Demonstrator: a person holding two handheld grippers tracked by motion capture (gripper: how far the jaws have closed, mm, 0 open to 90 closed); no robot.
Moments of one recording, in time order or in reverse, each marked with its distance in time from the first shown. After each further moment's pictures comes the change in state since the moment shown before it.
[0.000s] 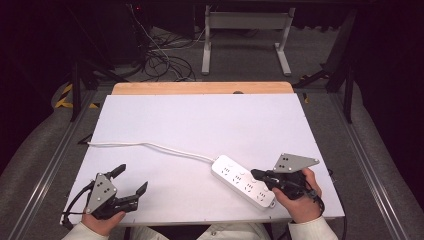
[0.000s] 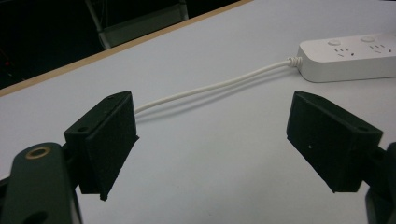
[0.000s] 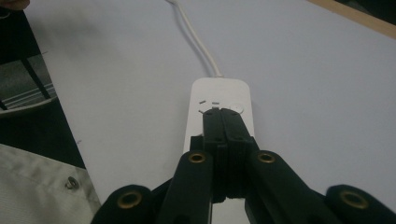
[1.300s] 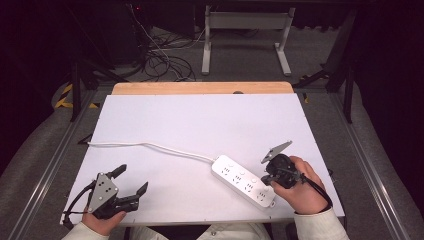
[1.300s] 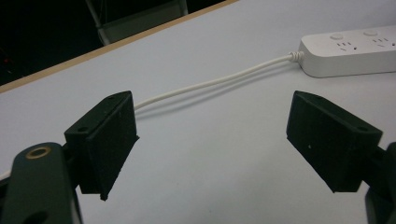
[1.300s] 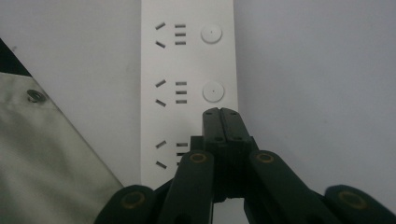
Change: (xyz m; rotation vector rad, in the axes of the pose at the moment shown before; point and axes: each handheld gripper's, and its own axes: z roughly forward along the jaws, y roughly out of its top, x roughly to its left) left arm 0.000 -0.001 0.002 0.020 -0.002 0.002; right arm -0.019 0.013 0.021 0.561 -0.042 0.082
